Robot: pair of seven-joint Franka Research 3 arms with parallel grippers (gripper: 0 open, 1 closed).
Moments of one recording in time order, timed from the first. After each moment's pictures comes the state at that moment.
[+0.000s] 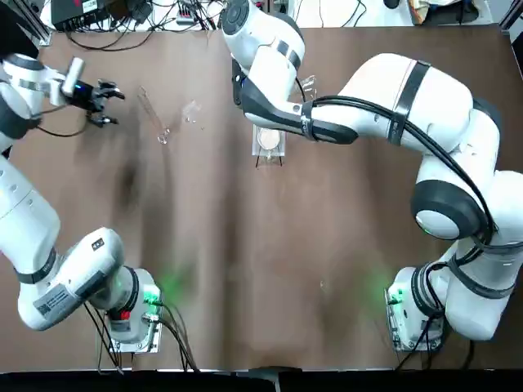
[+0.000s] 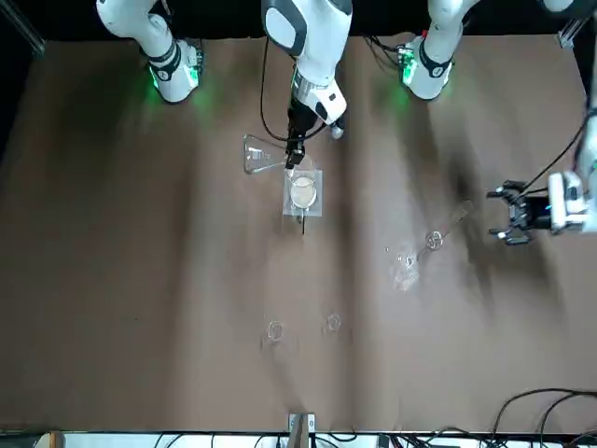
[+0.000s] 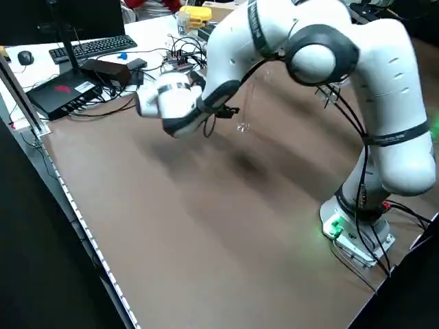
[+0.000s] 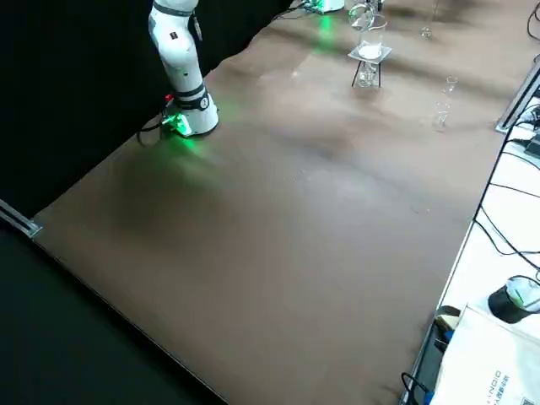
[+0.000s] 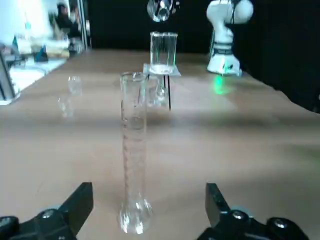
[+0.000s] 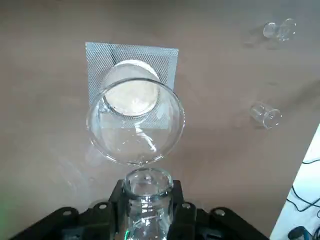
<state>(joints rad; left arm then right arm) 0.62 0.61 -0.08 -1.71 -0.79 1.39 2.45 1.02 0.49 -0.05 -1.31 -0.34 1.65 -0.57</state>
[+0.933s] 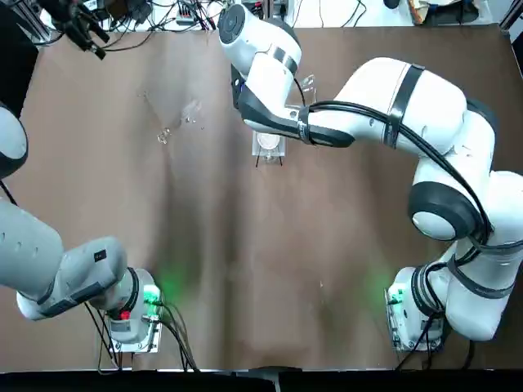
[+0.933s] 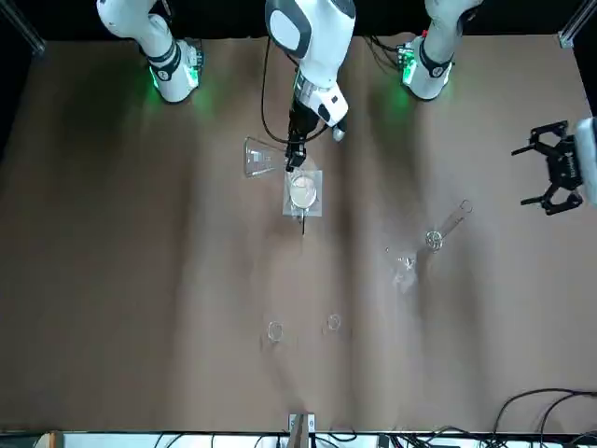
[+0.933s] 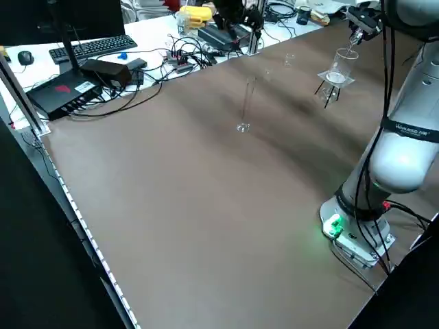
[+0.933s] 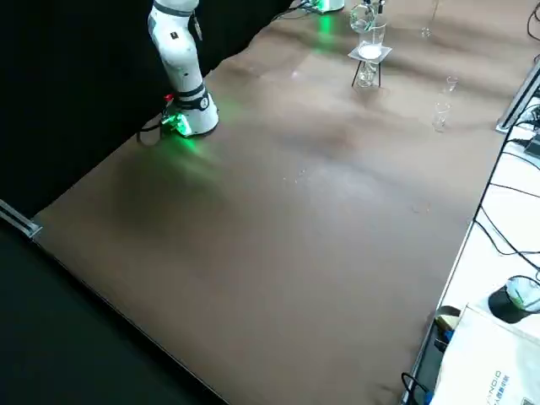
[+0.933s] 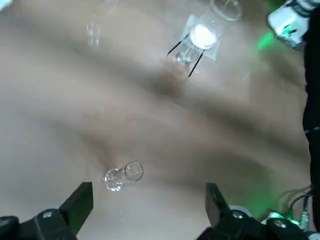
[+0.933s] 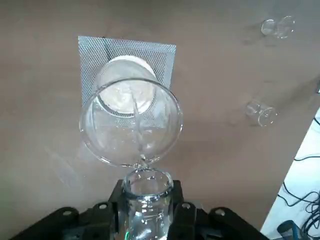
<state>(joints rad) 0.35 0.11 -0.09 -1.66 -0.52 1.47 1.49 1.03 0.50 -0.05 -1.30 -0.36 1.65 -0.57</state>
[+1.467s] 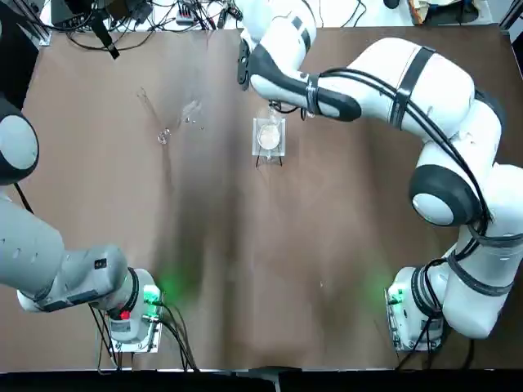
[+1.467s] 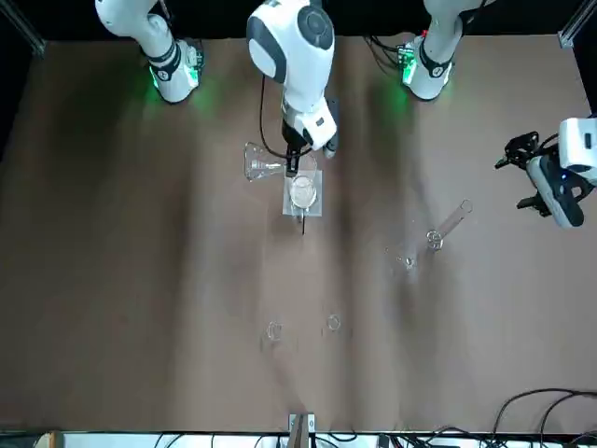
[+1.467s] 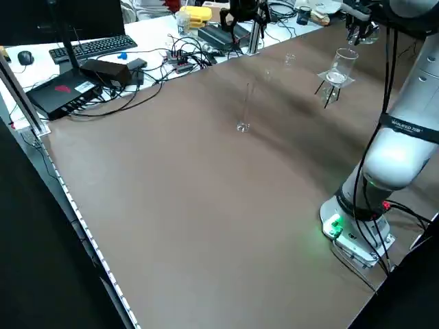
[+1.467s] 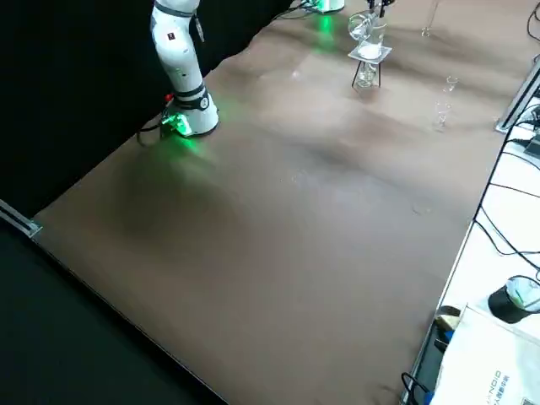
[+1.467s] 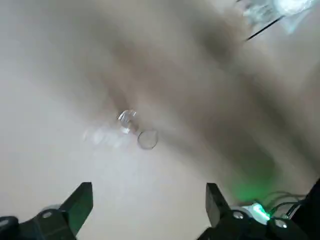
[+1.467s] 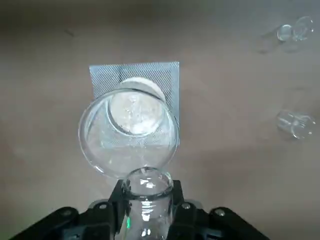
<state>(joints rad) 0.17 0.11 -0.11 -1.63 -0.17 1.53 0.92 0.93 0.50 -0.06 -1.28 -0.11 1.70 -0.59</state>
